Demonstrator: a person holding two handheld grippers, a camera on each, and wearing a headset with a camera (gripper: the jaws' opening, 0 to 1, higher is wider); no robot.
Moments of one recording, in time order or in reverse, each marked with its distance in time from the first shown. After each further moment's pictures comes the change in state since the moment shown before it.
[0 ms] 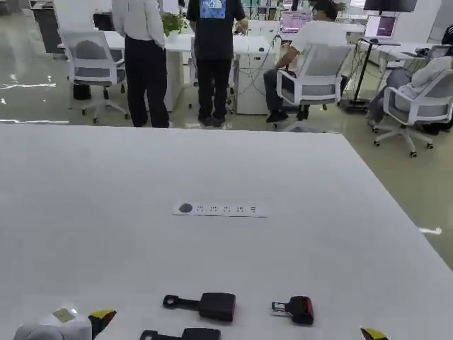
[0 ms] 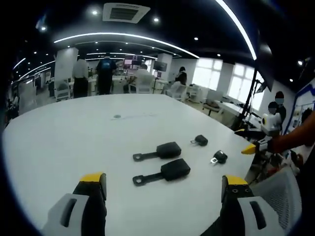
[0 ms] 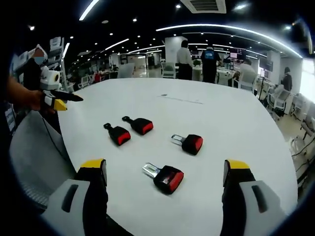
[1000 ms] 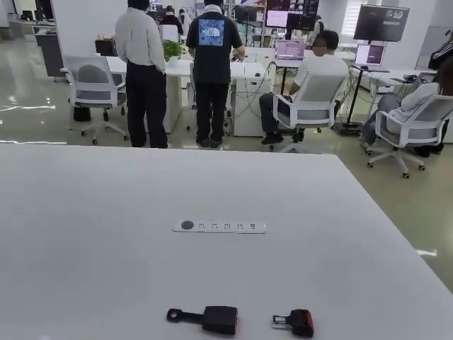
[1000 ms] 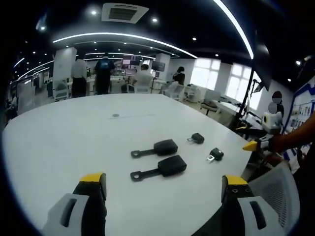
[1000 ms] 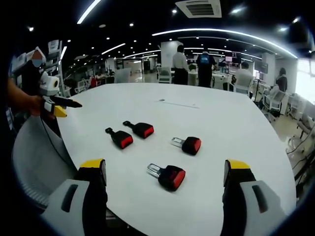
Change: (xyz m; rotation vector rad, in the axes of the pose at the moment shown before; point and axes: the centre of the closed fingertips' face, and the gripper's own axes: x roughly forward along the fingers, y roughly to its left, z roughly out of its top) left arm 0.005 -0.002 -0.001 0.005 0.000 -0.027; right arm 0.001 -0.001 -0.002 0.006 0.000 -0.017
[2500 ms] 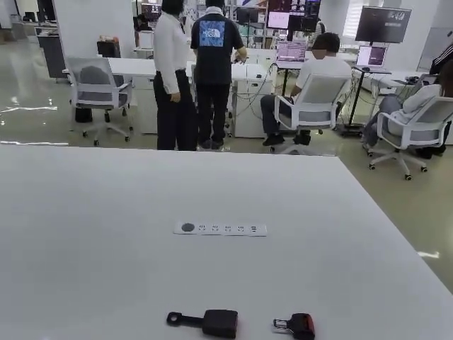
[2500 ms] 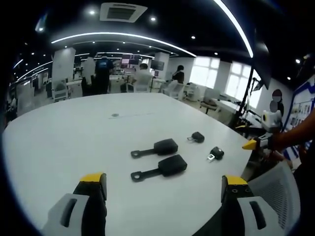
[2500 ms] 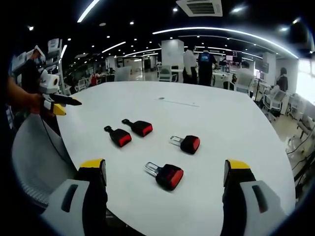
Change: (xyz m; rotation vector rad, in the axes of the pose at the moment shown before) left arm 0.002 -0.002 0.000 0.010 0.011 -0.002; right arm -0.001 -0.004 -0.002 -0.005 0.014 0.002
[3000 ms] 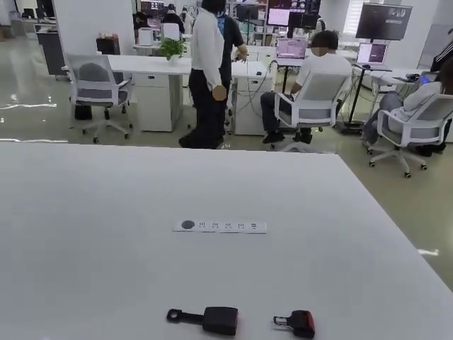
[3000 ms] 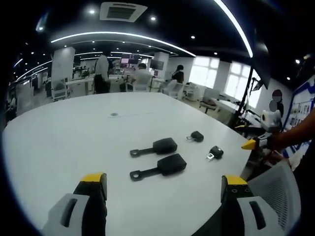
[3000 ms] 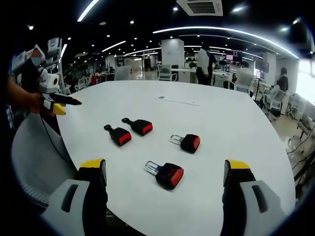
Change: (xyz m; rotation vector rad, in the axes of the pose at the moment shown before) left arm 0.001 0.001 -0.004 0.002 0.004 -0.008; right arm 0.000 0.001 -0.001 -0.001 0.008 -0.001
